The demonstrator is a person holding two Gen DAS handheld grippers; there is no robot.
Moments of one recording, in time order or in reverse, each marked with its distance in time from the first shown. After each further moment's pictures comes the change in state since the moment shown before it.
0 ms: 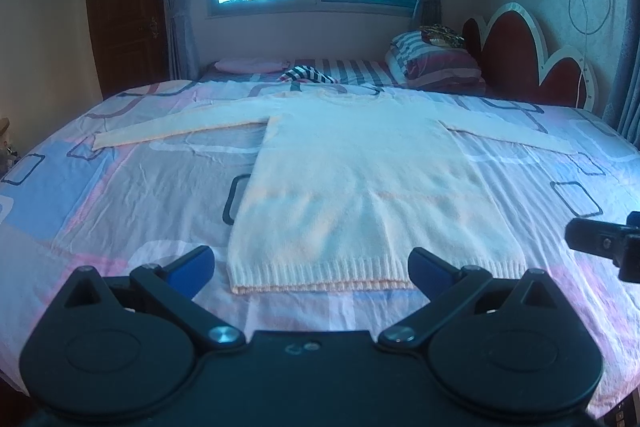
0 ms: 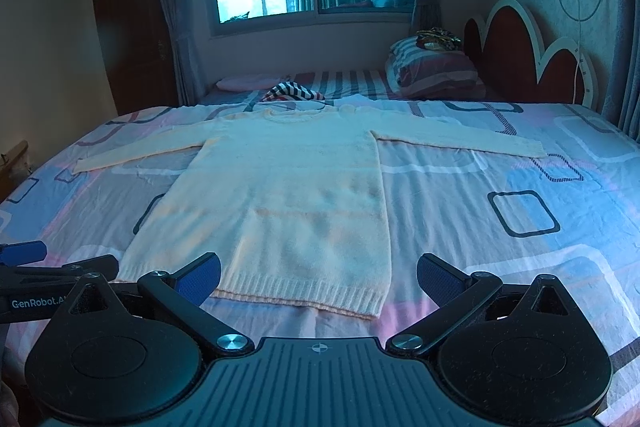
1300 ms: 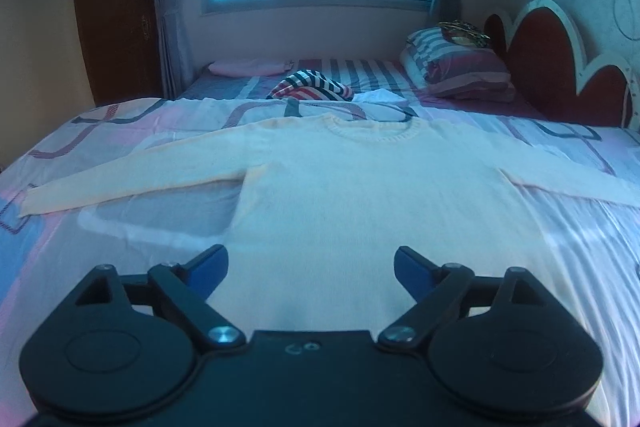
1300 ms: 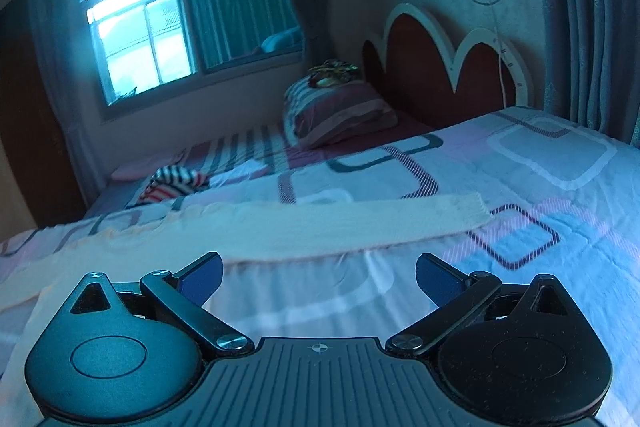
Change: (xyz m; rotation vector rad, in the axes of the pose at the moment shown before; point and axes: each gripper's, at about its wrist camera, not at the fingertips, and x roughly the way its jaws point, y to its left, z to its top) left arm 0.219 -0.009 0.117 0.000 0.017 0.034; right arm 0.184 -0.210 0.124 0.247 -0.182 -0.197
